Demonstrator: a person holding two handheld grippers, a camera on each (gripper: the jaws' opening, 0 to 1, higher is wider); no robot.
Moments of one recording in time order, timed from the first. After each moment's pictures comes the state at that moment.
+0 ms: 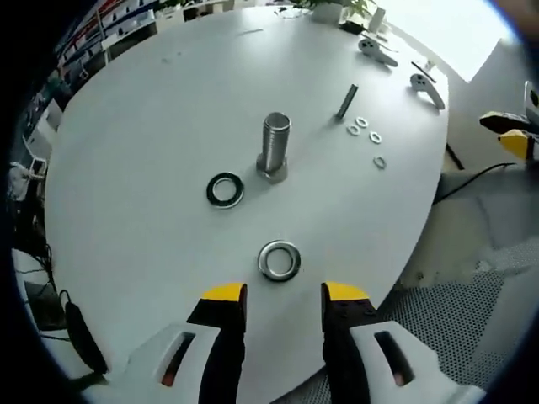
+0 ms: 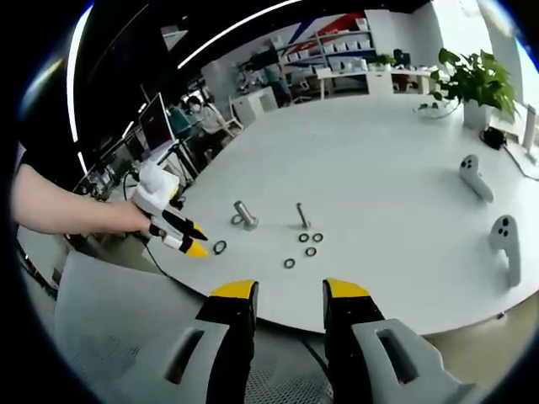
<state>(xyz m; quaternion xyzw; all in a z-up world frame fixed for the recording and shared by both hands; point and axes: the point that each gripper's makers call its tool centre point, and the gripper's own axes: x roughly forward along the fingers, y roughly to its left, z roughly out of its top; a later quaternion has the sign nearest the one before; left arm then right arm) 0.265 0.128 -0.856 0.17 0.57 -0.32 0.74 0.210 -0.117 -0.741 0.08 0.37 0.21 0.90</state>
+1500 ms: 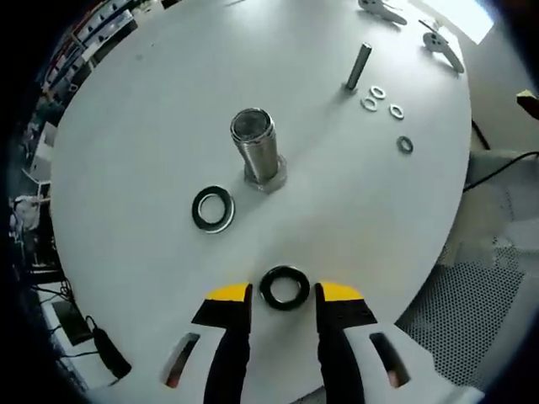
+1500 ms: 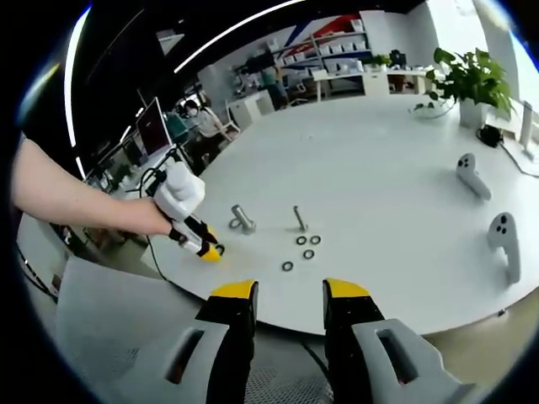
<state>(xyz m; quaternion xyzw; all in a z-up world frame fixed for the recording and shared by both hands) 0.277 0.113 -0.868 0.26 0.60 -0.30 0.69 0.212 -0.120 -0.740 0.09 0.37 0.20 0.90</state>
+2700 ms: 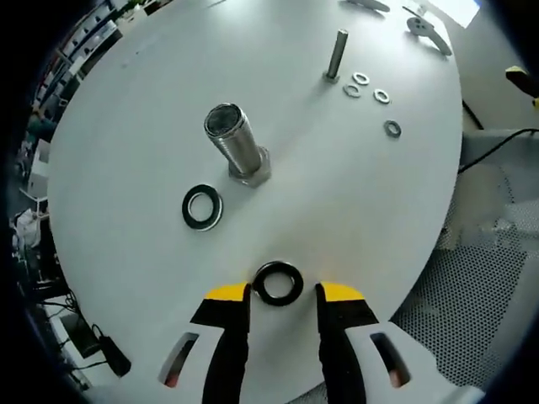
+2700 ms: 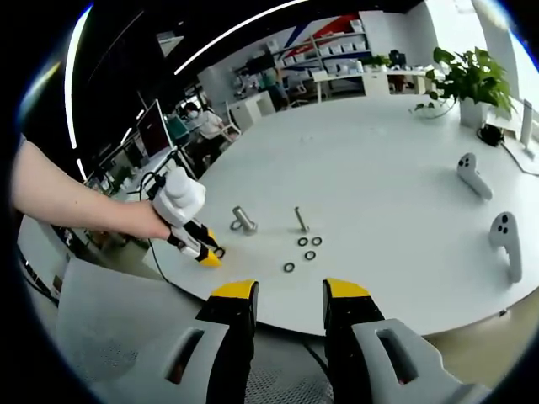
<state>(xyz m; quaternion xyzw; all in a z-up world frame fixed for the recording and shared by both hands) 0.269 0.115 -0.869 0.28 0.60 -0.31 0.68 0.212 -0.119 -0.739 0.09 0.37 0.20 0.90</state>
